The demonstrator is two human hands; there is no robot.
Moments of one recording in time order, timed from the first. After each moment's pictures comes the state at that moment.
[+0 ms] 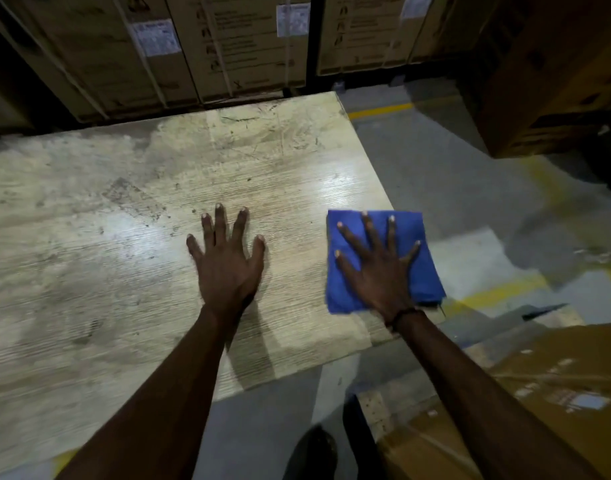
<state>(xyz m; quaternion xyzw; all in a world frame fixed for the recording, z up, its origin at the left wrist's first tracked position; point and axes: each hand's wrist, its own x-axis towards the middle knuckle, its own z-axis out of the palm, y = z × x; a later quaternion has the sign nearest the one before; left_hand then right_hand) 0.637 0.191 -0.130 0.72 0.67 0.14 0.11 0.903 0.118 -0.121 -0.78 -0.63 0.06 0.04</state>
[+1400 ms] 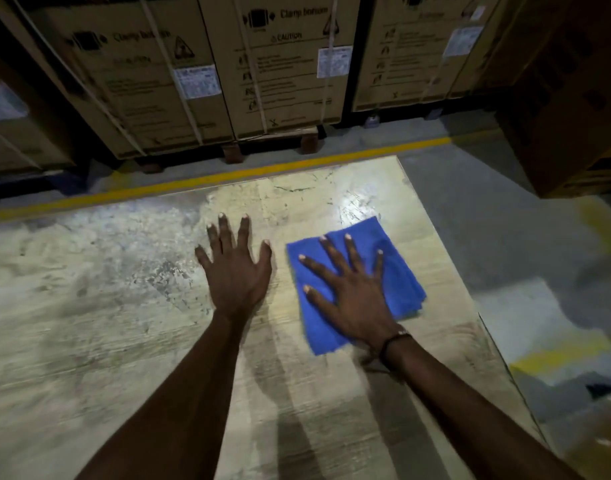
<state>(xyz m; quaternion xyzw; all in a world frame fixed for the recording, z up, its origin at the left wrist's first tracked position) 0.585 0.380 -0.132 0.69 0.71 0.13 0.08 0.801 0.295 -0.126 -0.67 -0.73 0.05 0.08</state>
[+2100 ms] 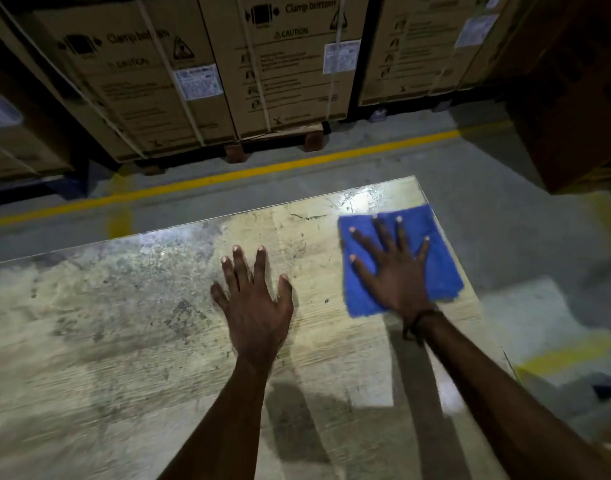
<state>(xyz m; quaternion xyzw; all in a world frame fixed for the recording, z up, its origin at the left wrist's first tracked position) 0.590 0.380 -0.121 0.67 0.72 0.14 0.09 0.855 0.393 -0.122 -0.75 -0.66 0.04 0.04</state>
